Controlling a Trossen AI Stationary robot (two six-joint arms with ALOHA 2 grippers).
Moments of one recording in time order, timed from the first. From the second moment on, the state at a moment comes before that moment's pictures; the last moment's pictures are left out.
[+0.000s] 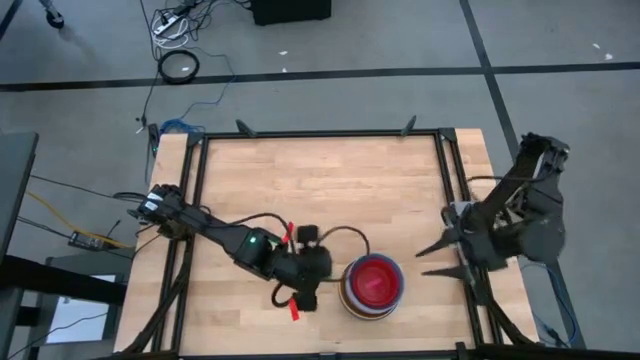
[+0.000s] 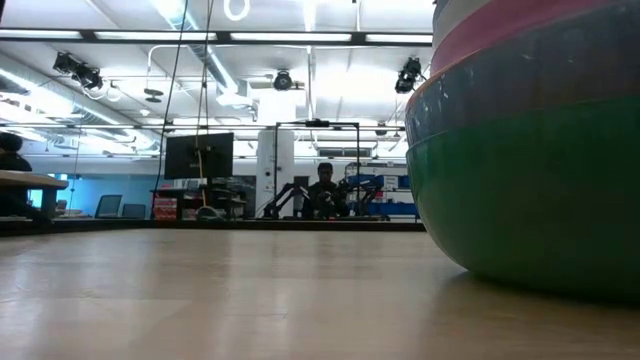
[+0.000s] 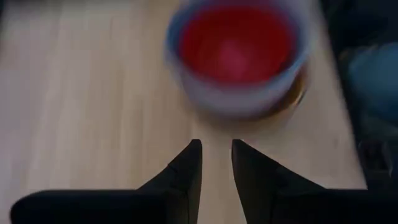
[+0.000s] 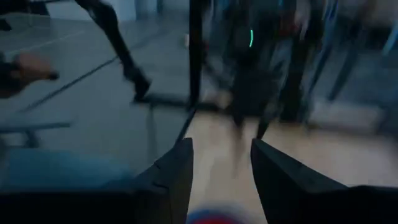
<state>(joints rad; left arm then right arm) -0.45 1.84 1.84 -0.92 -0.38 -0.27 0.95 1.07 1.31 -0.51 0.73 0.17</state>
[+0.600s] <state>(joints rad) 0.03 1.60 1.82 -0.38 0.28 0.17 -0.03 1.01 1.31 -0.42 -0.34 -0.20</state>
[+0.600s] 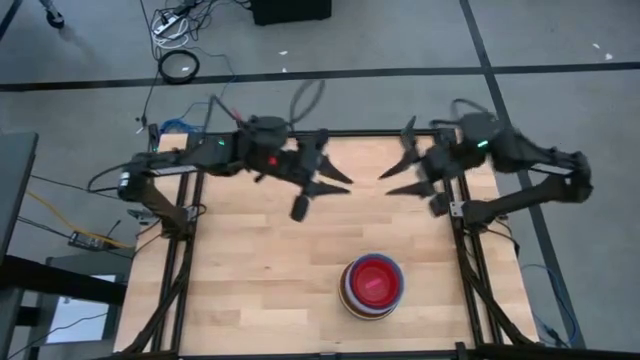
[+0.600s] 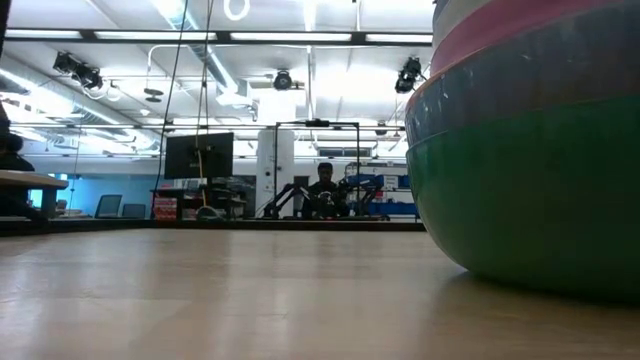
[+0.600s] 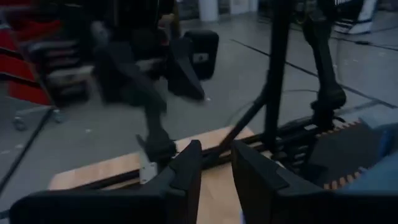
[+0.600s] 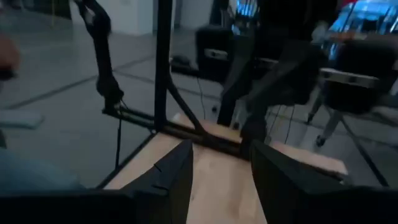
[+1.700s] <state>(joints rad) -0.21 0.64 0.50 0.44 -0.10 0.02 0.02 0.30 0.44 0.11 -0.25 0.04</state>
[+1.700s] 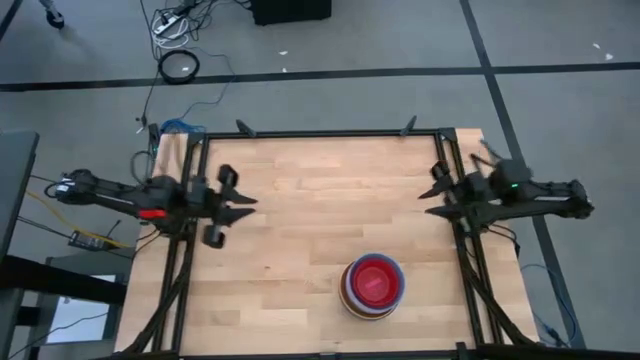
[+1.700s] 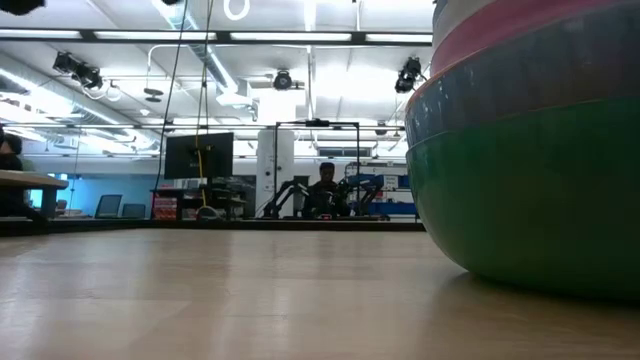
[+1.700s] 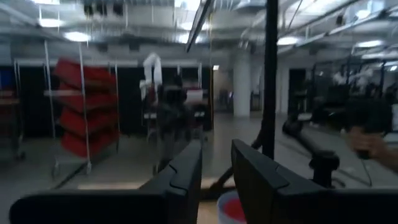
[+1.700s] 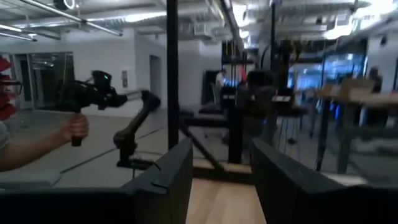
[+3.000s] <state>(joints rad) -0.25 0.08 0.49 -0.09 -0.20 0.08 0.02 0.05 0.47 -0.21 0.00 -0.06</state>
